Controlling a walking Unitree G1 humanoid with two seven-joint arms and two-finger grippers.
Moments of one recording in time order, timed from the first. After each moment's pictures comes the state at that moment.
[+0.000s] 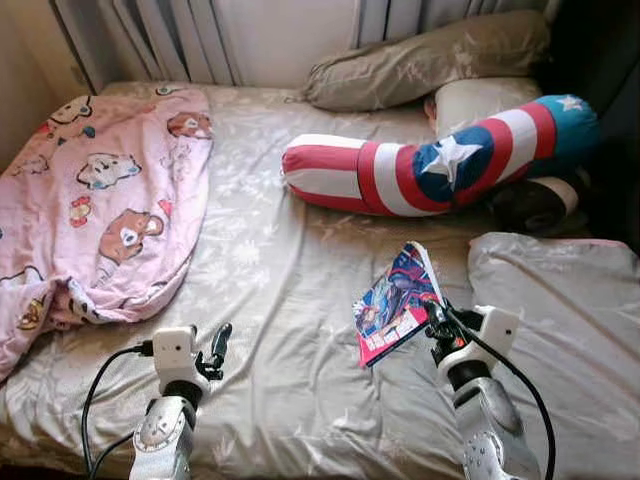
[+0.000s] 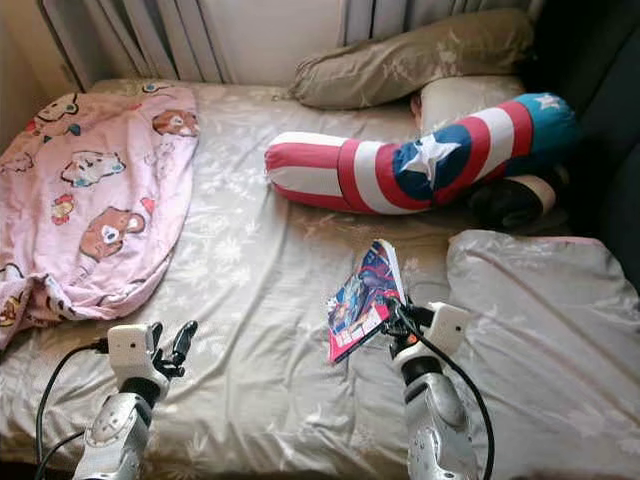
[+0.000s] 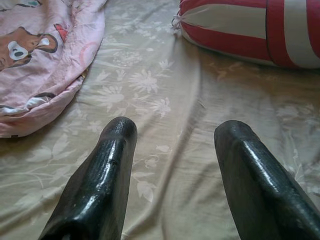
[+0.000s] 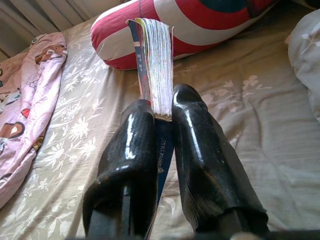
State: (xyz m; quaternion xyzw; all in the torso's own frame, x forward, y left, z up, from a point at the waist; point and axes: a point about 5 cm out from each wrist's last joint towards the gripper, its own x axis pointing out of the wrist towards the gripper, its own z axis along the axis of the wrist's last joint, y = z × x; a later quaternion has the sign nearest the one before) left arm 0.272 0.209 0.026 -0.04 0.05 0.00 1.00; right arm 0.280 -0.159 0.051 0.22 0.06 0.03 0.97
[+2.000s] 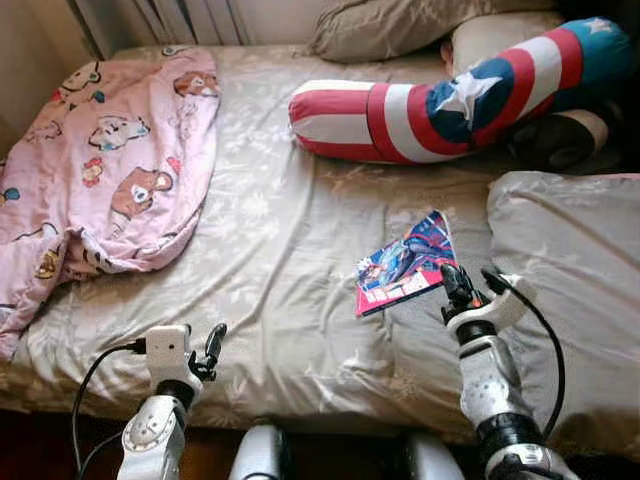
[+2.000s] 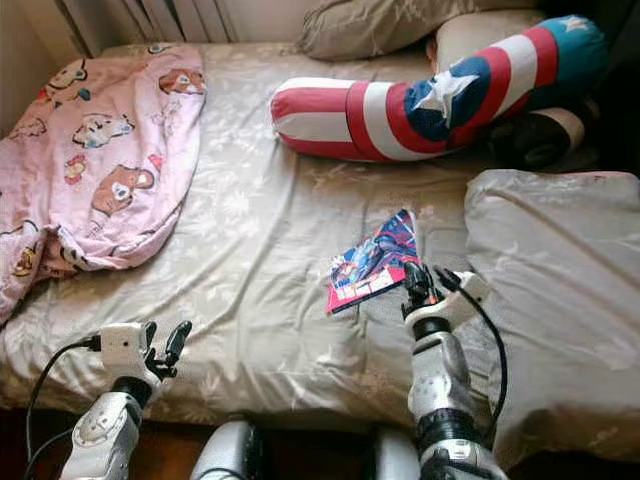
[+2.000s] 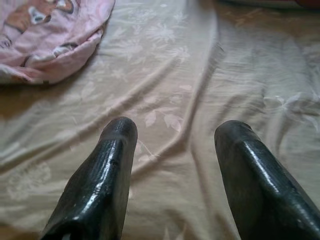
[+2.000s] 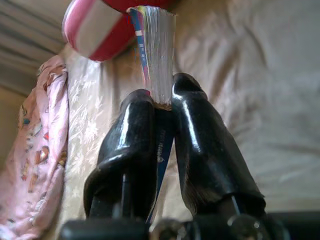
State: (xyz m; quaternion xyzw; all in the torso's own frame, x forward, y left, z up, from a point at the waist) left arm 0.268 0.218 0.040 -0.01 0.05 -0.01 1.00; right arm 0.337 -0.185 0.063 0.41 0.03 -0.02 0.91
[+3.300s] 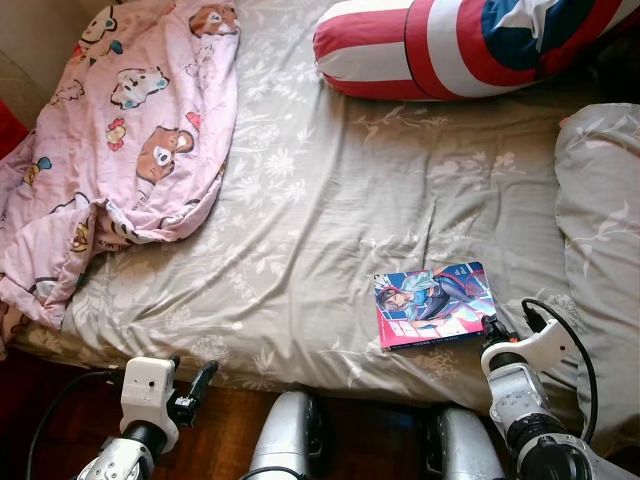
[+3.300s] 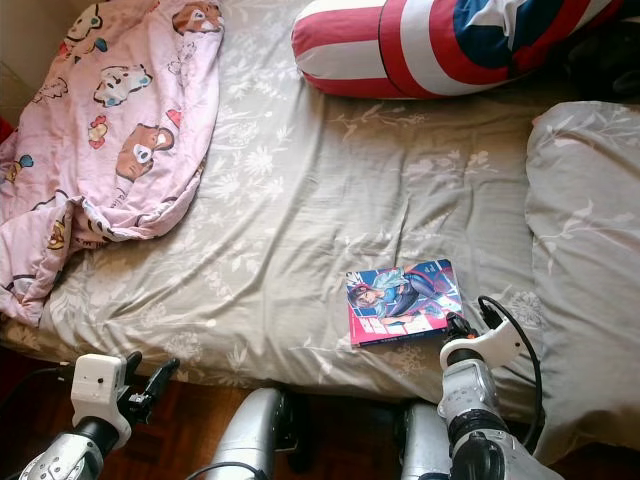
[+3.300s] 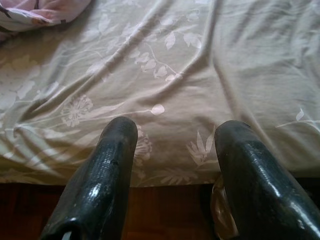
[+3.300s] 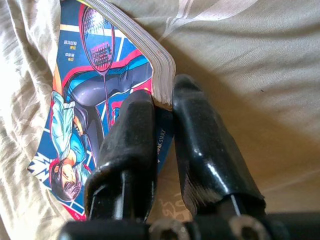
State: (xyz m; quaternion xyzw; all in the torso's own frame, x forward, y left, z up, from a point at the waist) left arm 0.206 0.227 0.052 0.03 0.11 -0.06 0.99; right arm 0.307 -0.230 0.018 0.41 0.13 -0.20 0.88
